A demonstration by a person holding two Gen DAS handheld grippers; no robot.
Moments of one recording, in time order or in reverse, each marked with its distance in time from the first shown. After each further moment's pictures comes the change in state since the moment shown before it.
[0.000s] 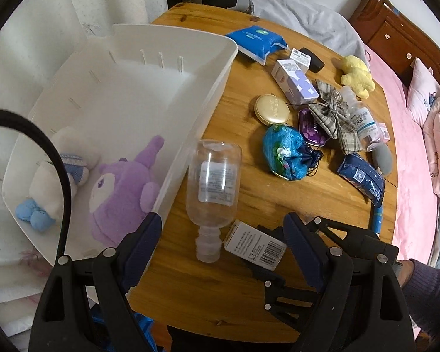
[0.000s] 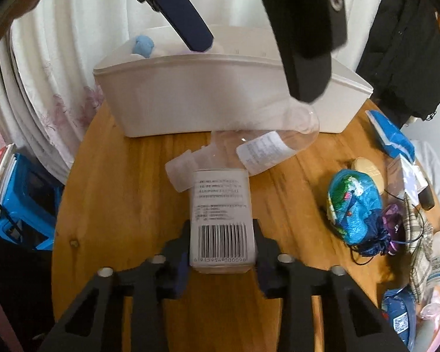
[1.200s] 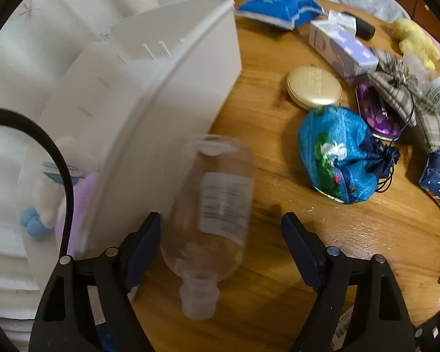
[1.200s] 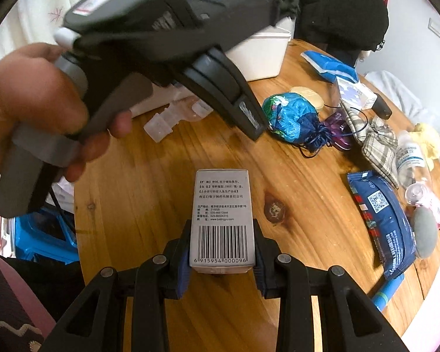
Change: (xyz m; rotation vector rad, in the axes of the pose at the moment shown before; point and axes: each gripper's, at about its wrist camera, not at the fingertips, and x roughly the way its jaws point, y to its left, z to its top) left arm 0.091 -0.043 0.003 0.011 -0.029 0.379; right arm -0.058 -0.017 -0.050 0.301 0.085 -0.062
